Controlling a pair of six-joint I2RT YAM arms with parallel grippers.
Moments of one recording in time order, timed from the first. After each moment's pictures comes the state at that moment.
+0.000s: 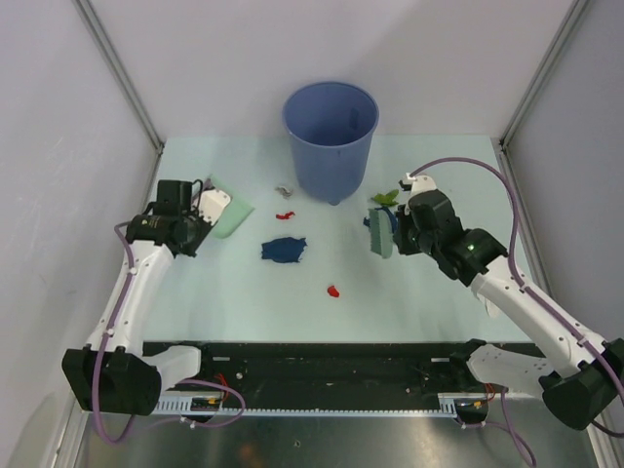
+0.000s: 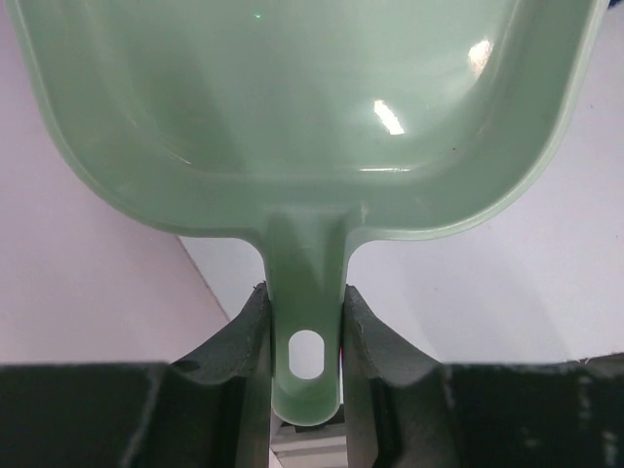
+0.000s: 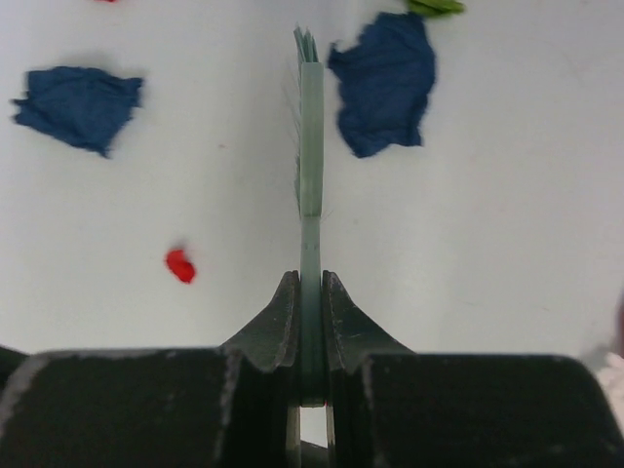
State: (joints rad) left arm -0.07 1.14 1.12 -0.93 -0.09 0.59; right arm 0.63 1.08 1.08 -0.66 0.20 0.31
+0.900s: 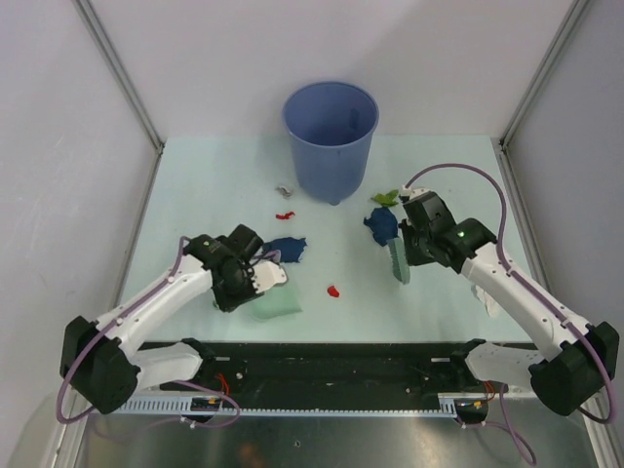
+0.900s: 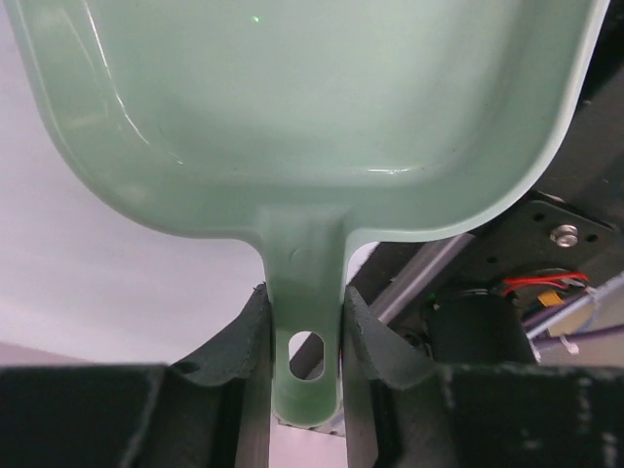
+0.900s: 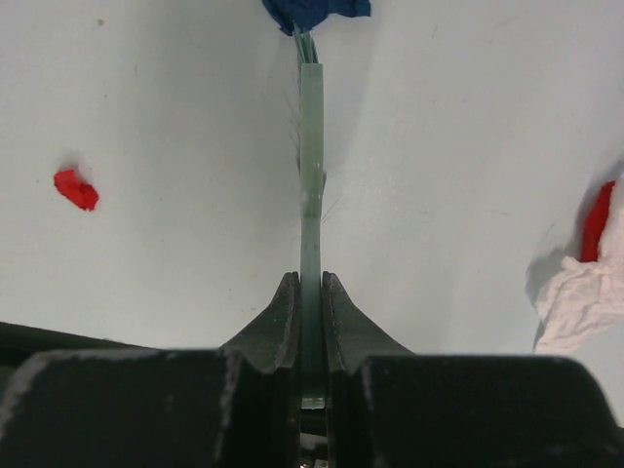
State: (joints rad) left arm -0.56 1.14 0.90 -1.19 -0.01 0.60; right arm 0.56 1.17 1.09 -0.89 0.21 0.27
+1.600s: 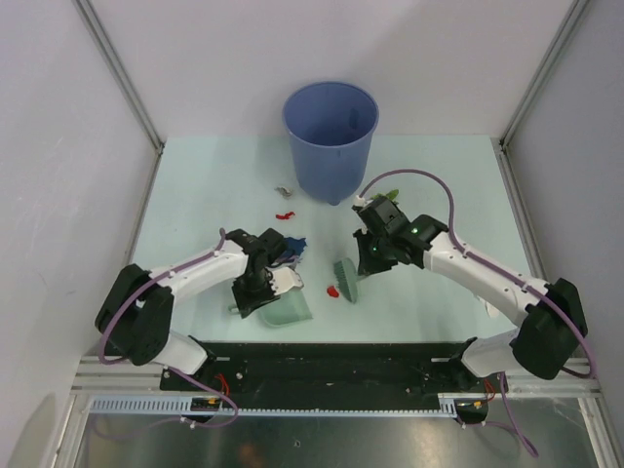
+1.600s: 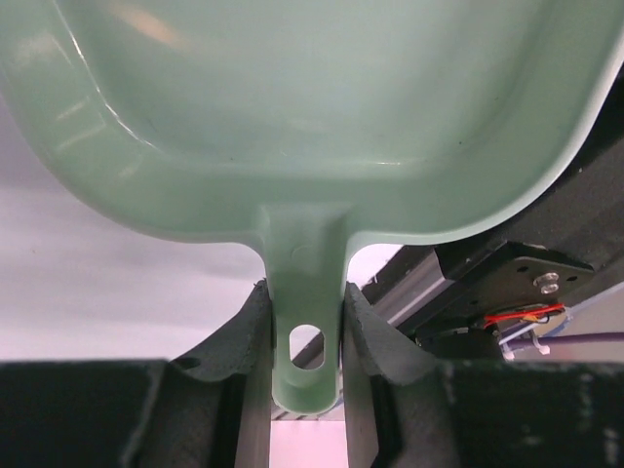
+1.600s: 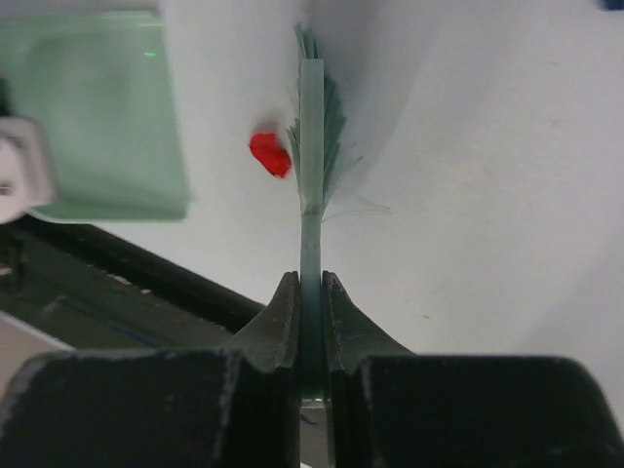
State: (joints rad) left arm -0.64 1.46 0.90 -1.09 0.03 0.52; right arm 0.76 1.38 1.15 -0.81 -0.01 0.43
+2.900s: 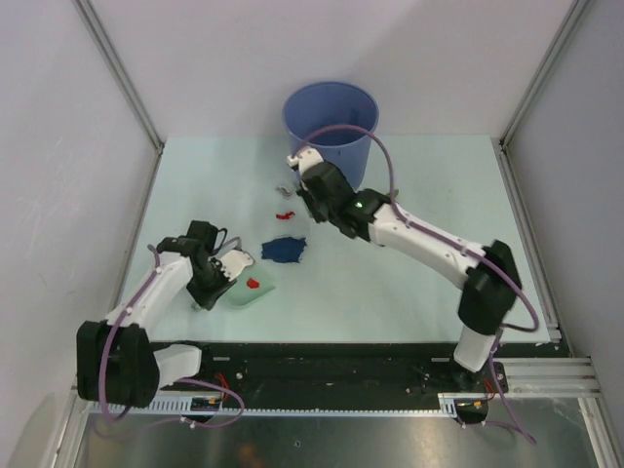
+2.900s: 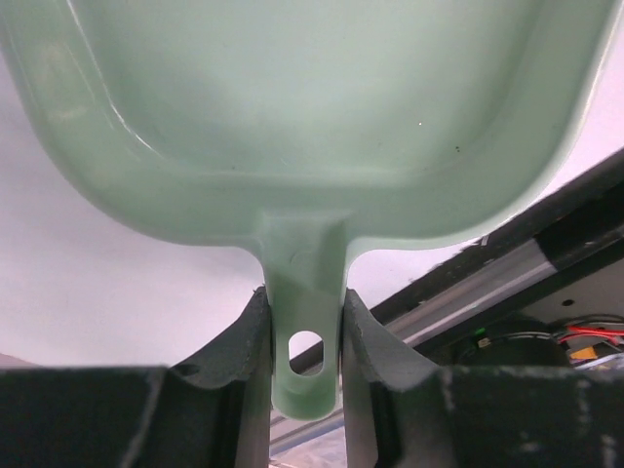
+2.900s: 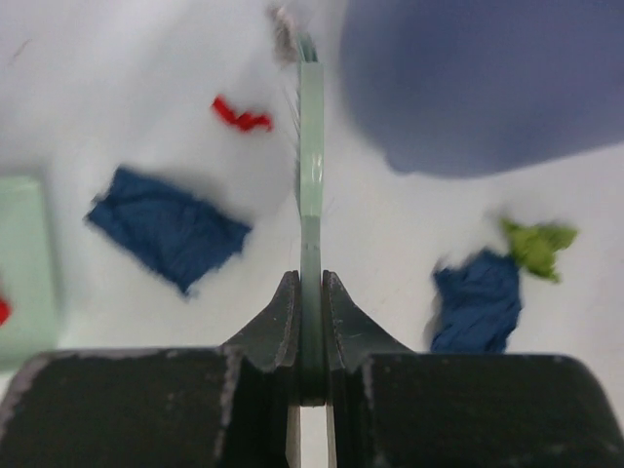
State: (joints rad) left arm -0.15 1.16 0.75 -1.04 0.06 0.72; right arm 0.87 1.68 1.50 -0.43 0.30 0.08
